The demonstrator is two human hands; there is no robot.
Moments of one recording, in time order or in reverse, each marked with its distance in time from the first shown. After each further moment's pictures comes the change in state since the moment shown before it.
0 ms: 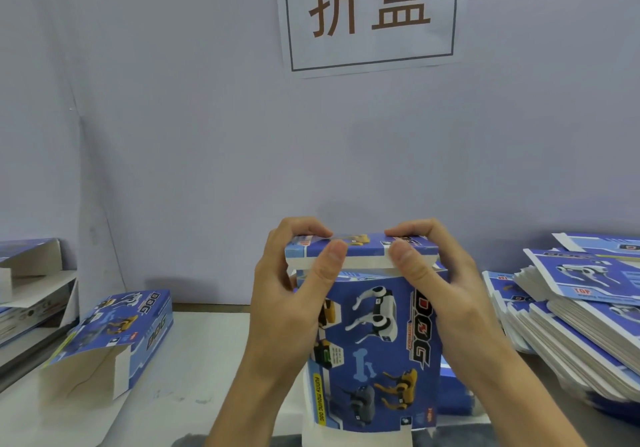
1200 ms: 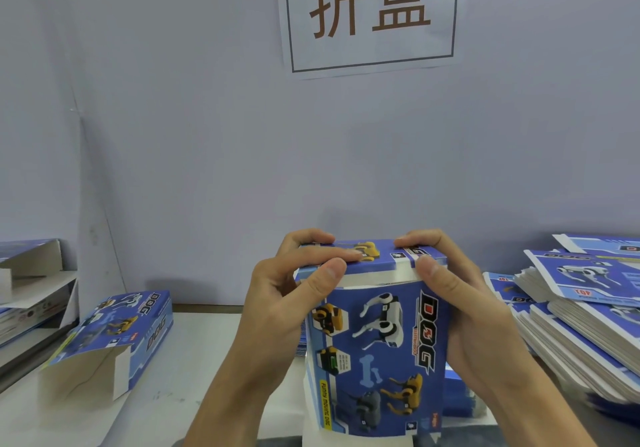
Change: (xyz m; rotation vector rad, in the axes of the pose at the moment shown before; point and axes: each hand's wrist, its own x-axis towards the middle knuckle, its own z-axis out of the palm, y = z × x) left_hand 0.003 -0.002 -0.016 -0.136 -0.181 -0.117; right_hand -0.003 0.012 -0.018 0.259 -0.059 0.118
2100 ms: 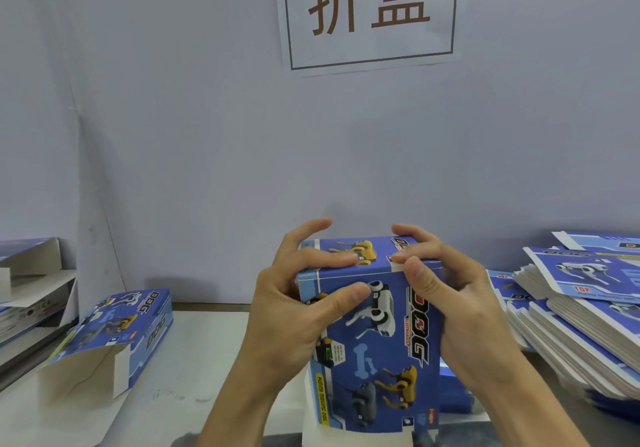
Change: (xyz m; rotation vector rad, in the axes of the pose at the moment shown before) left_hand -0.003 -0.011 0.005 0.125 0.026 0.085; right_hand 0.001 0.002 0.009 -0.062 0.062 -0.079
